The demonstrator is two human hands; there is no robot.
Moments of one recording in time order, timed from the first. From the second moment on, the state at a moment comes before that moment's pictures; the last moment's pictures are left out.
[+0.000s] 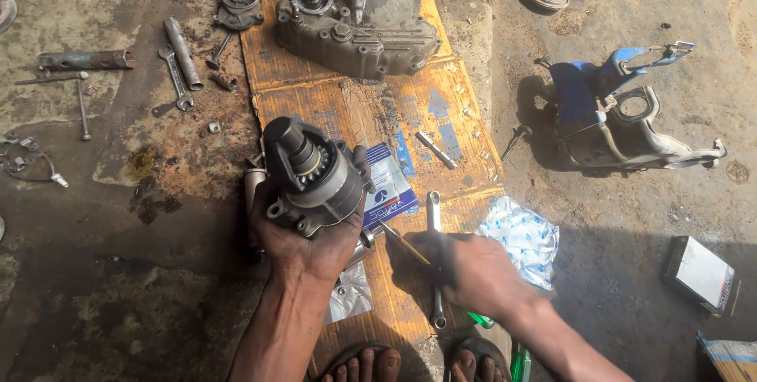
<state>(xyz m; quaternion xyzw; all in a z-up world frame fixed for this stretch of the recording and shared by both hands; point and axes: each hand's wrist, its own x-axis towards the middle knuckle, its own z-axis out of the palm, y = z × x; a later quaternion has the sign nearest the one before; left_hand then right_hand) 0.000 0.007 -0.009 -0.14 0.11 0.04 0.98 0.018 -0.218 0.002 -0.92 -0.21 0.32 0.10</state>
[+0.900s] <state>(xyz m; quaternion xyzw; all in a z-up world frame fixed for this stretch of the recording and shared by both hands) -0.019 0.045 -0.013 -0.07 0.20 0.11 0.97 0.007 -0.319 -0.053 -0.96 -0.17 0.19 0.09</state>
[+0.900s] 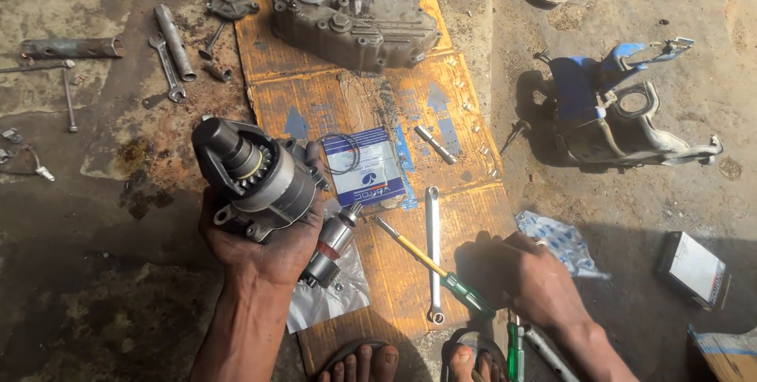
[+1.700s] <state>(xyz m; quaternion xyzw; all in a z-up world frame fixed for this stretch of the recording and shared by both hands) -0.024 0.026 -0.021 -0.07 0.21 0.06 0.97 0.025 -0.248 -0.038 -0.94 -0.17 0.24 0.13</state>
